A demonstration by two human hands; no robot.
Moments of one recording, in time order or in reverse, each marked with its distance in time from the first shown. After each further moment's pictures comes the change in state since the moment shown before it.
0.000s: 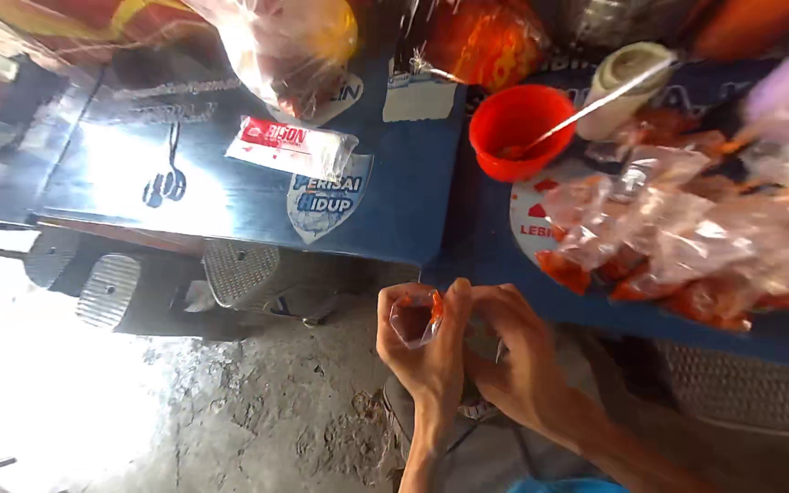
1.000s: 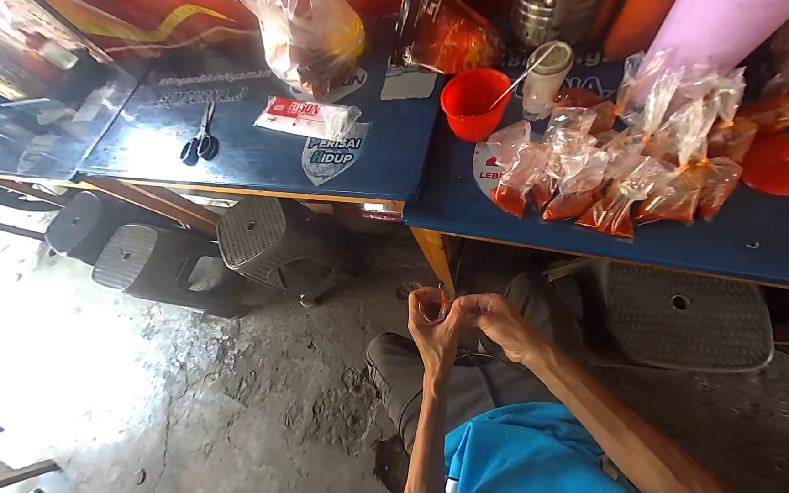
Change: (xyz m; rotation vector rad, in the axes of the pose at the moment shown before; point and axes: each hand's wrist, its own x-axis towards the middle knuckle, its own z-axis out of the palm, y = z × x) left_hand -0.138 -0.053 -0.048 0.003 -0.063 -0.205; right_hand -0.089 0.007 -0.034 0.469 -0.396 0.900
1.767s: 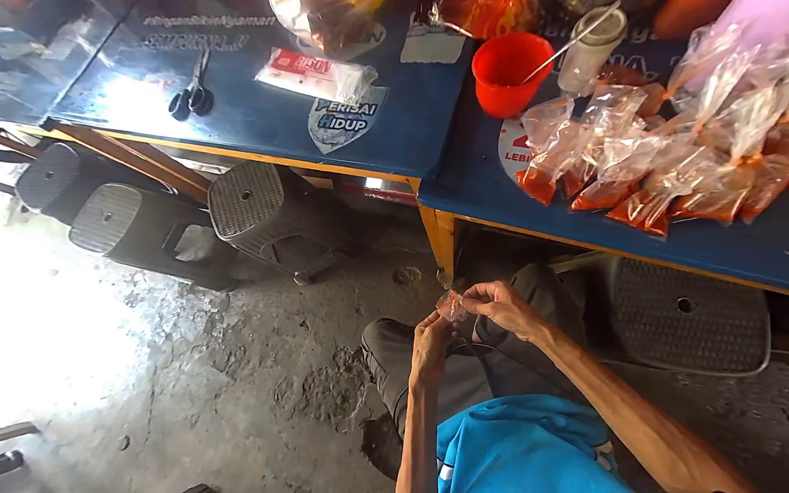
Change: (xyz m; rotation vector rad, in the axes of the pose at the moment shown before) left_hand -0.017 -0.037 -0.049 -0.252 -0.027 -0.908; right_hand 0.043 0.043 -0.021 -0.306 -0.047 -0.016
